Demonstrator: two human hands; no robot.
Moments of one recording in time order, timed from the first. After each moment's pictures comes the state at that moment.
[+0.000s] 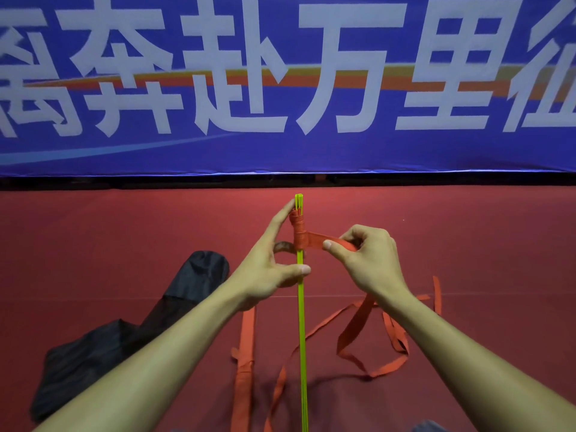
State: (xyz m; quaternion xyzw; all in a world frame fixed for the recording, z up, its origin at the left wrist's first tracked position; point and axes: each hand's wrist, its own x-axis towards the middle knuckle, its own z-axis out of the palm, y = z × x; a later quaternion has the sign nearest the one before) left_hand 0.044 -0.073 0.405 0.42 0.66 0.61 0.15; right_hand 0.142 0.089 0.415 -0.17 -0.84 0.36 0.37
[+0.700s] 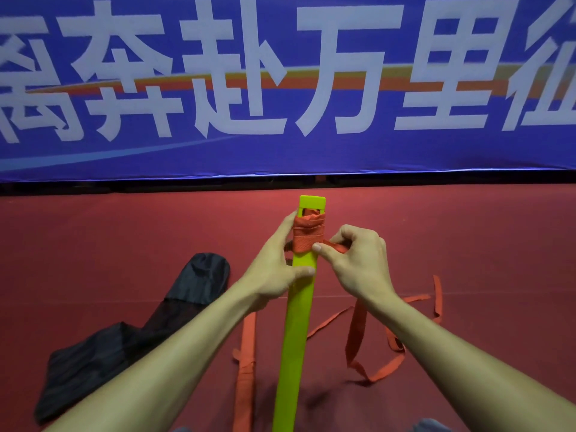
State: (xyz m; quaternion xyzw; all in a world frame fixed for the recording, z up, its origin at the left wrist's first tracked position) left_hand 0.054 -0.055 0.407 0.41 0.69 0.59 0.13; right_hand 0.137 0.077 0.411 -0.16 -0.83 0.35 0.40
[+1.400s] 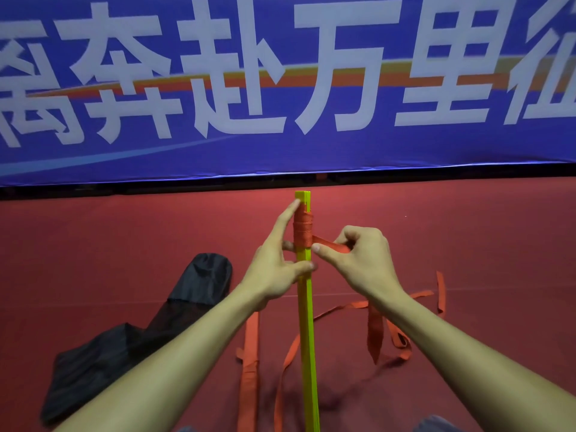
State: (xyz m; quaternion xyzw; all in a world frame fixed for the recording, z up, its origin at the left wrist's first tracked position) left_hand 0.057 -0.060 0.408 0.37 0.71 0.59 0.10; right_hand 0.145 0.079 0.414 -0.14 -0.83 0.37 0.39
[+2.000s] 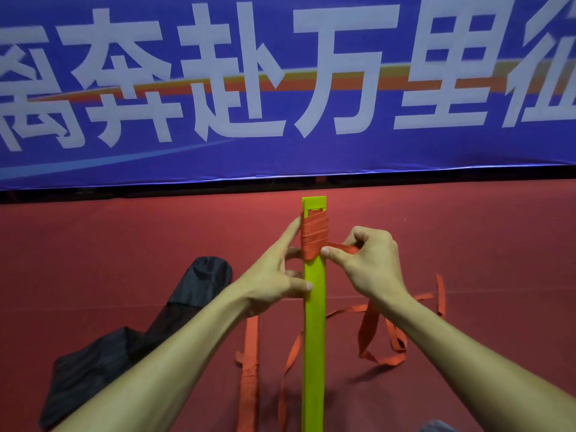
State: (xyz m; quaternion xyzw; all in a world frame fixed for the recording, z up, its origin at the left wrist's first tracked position) left_hand 0.053 -0.066 0.410 0.41 0.67 0.57 0.25; right_hand 0.148 0.086 0.415 -0.16 -0.82 0.37 0.41
